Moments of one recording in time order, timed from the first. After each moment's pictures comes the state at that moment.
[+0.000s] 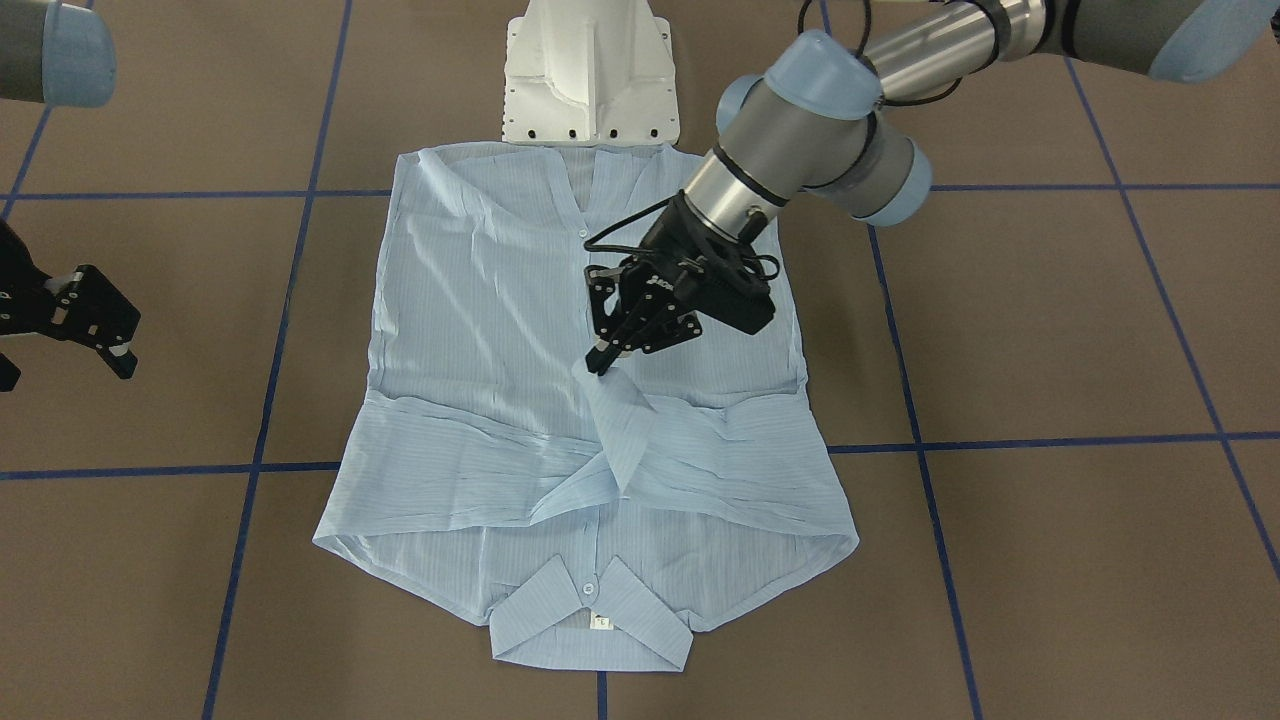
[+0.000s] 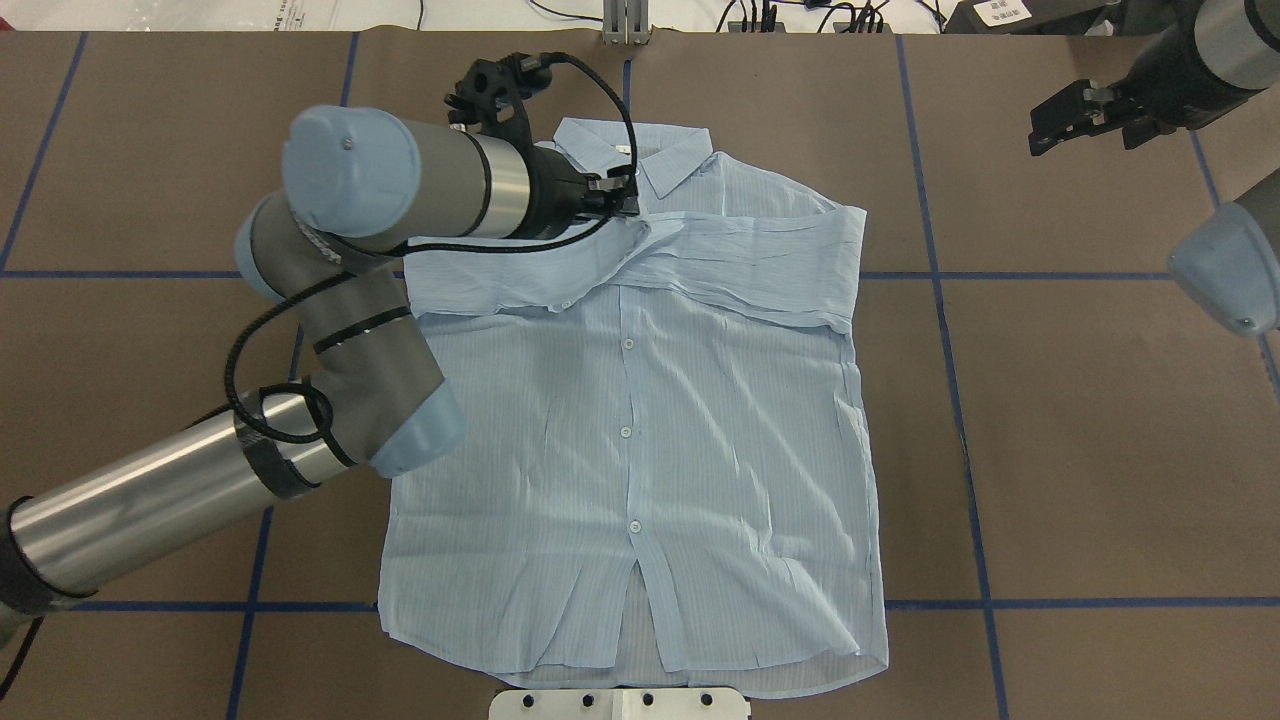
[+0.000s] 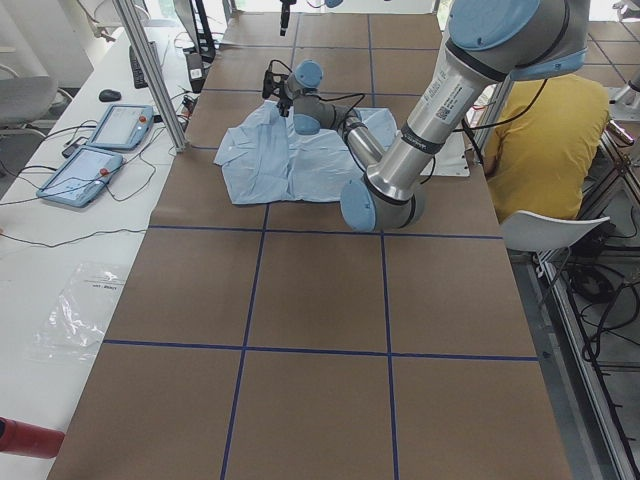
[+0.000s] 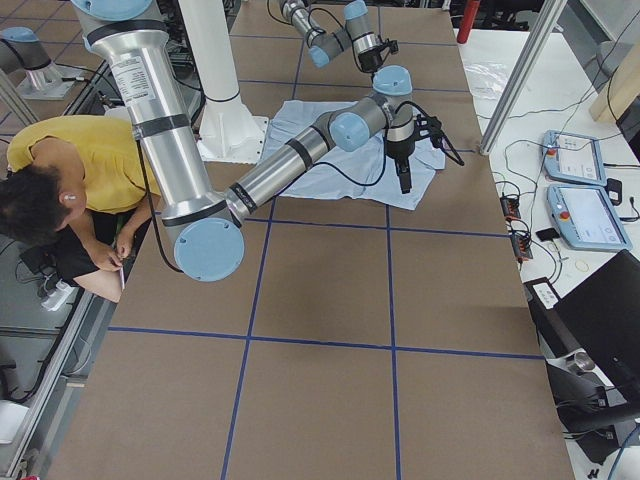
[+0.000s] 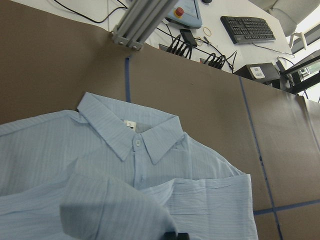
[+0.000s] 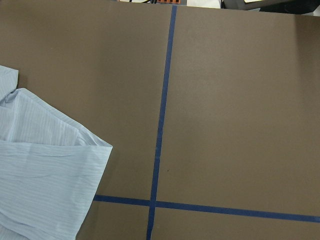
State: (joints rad) left arm -0.61 -2.34 -1.47 -2.37 -1.74 -1.39; right arm 1.13 -1.24 1.91 -1.57 2.10 0.65
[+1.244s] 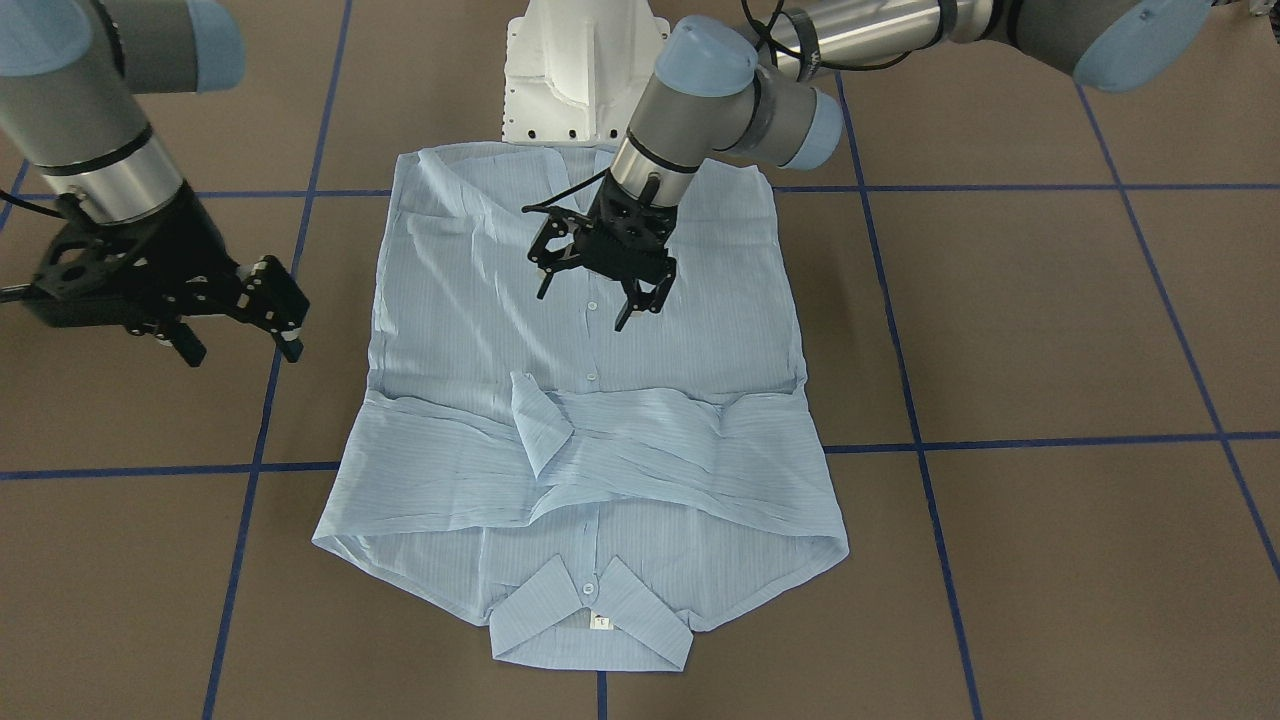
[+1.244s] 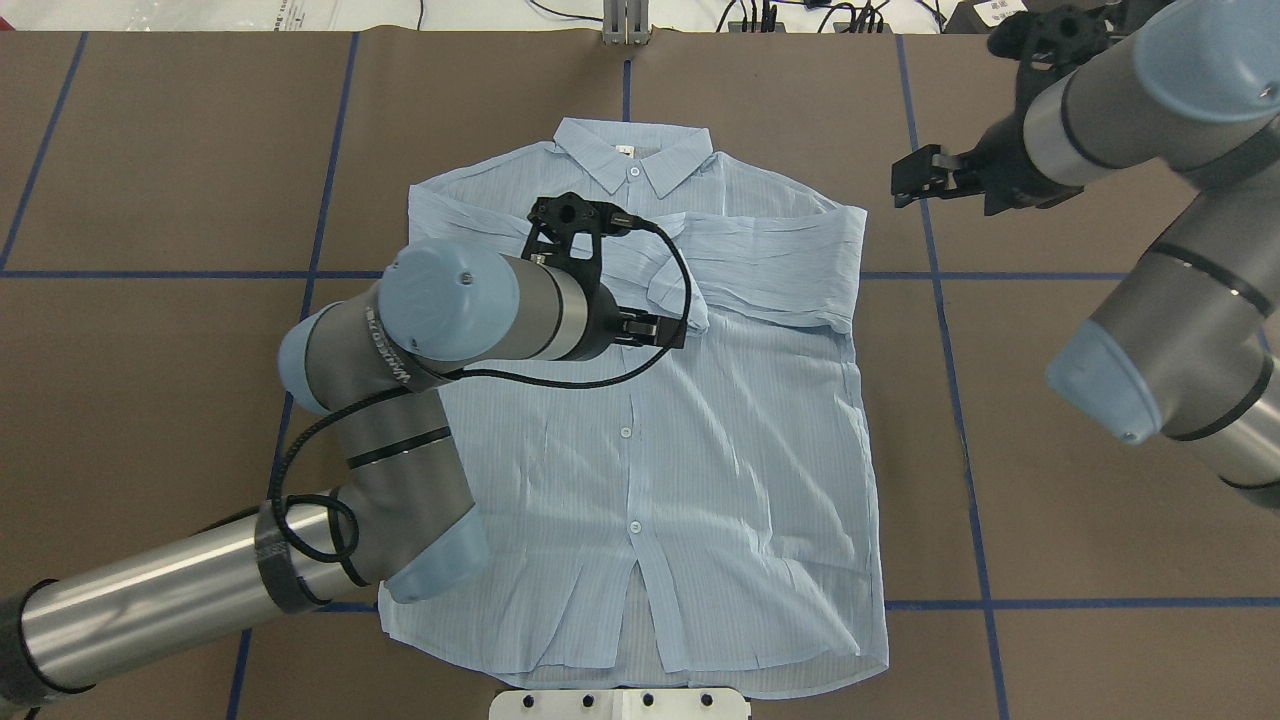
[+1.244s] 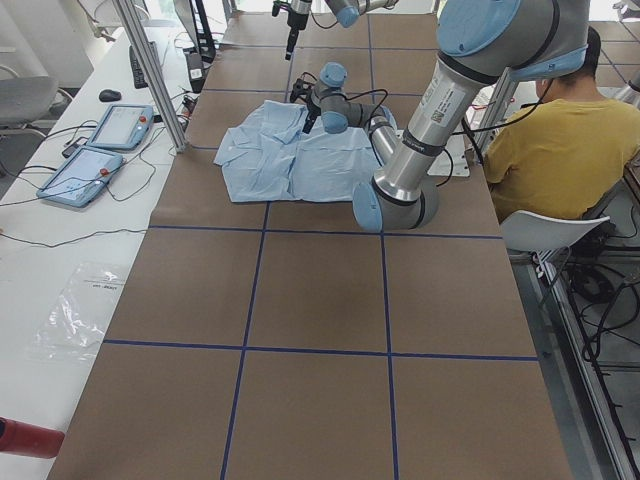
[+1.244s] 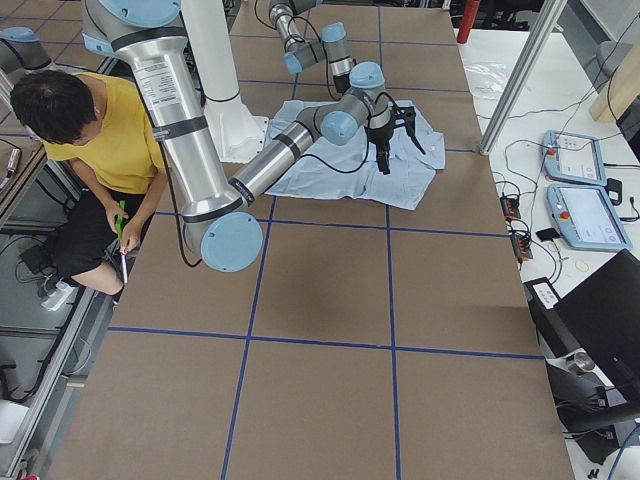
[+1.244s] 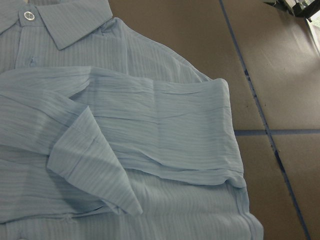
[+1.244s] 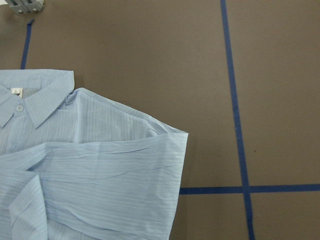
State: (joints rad) left arm -0.52 -2.25 -1.63 -2.07 -1.74 -1.04; right arm 0.86 -1.19 1.91 -1.44 1.92 1.04
